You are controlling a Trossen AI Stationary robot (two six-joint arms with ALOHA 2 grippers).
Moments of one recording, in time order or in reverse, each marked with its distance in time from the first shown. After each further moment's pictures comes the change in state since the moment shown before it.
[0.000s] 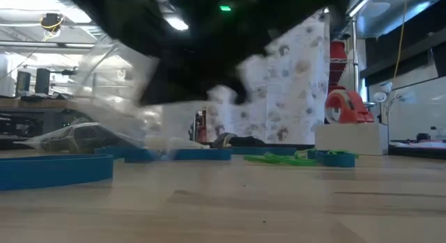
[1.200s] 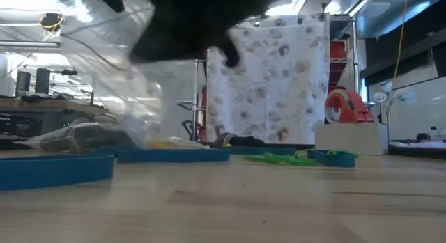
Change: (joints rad) left arm -0.012 -0.023 0.114 -0.122 -0.061 0.145; right arm -0.005 -0.077 0.000 0.034 -0.023 -0.212
